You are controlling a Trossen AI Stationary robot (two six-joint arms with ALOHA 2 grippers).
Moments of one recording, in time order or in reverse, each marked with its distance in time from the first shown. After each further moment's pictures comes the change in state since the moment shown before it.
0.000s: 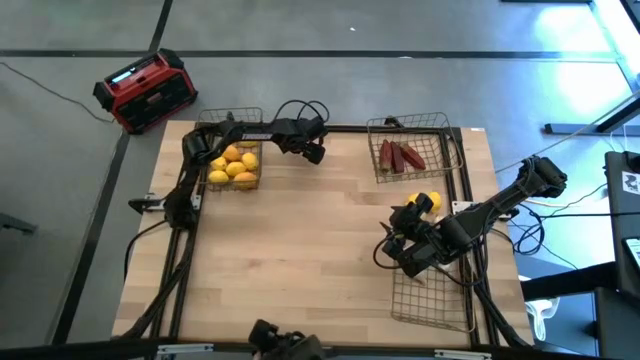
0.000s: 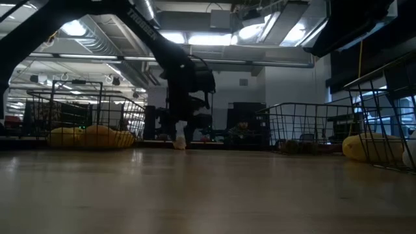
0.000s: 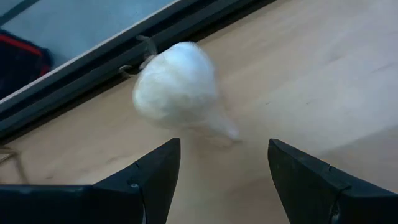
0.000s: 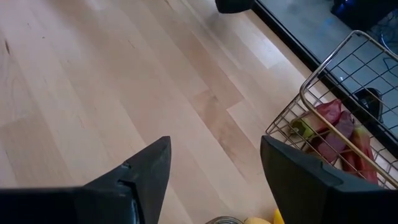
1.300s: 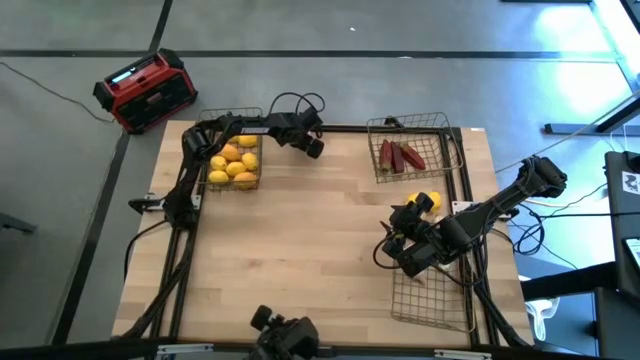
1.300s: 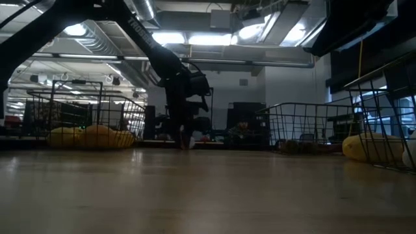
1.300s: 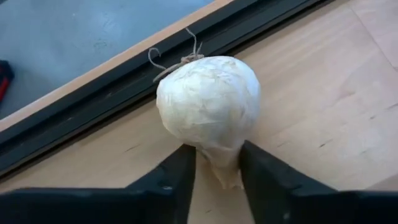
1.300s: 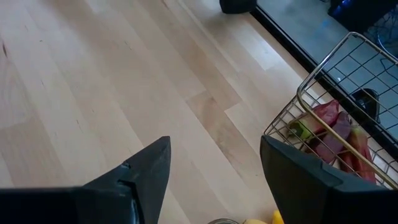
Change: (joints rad) left arm 0.088 0.027 -0.016 0.130 0.104 0.137; right arm 0.000 0.000 0.000 -0.002 0.011 0.008
